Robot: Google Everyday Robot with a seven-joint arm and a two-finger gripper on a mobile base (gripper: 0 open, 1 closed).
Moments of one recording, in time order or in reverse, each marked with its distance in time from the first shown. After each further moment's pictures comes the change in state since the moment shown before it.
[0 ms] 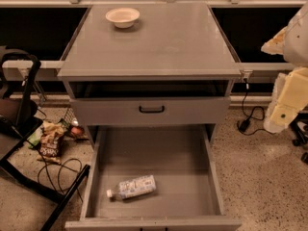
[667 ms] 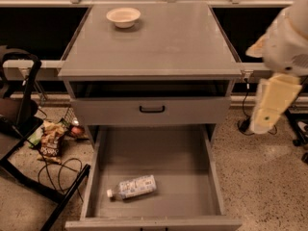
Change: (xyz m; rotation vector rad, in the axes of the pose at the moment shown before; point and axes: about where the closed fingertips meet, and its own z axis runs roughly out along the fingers) arm -0.011 -0.005 0.023 0.005 0.039 -0.061
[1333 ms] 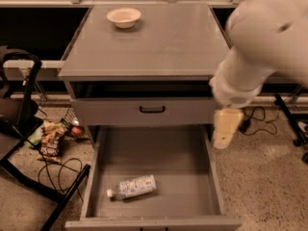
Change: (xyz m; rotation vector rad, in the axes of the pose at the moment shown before) arm -0.025 -0.011 0.129 -0.007 0.066 -0.130
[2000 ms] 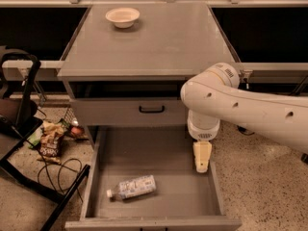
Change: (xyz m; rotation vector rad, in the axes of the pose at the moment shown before) arm -0.010 0.024 0.166 -0.097 0.126 -0.043
